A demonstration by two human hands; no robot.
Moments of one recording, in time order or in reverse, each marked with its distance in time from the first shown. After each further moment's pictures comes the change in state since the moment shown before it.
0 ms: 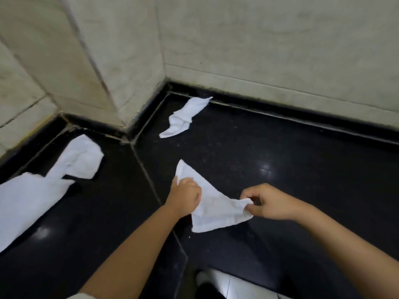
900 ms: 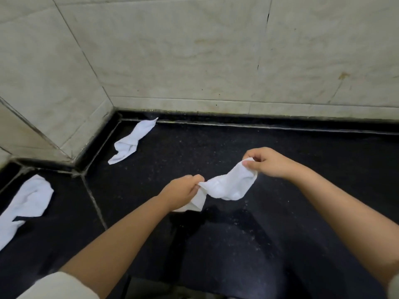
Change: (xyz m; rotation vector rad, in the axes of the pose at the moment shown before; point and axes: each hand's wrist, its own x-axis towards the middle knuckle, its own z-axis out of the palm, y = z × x) left_hand 0.046 0.165 -0.045 -0.033 -0.011 0.210; right_hand -0.098 0.114 -0.129 0.185 0.359 0.053
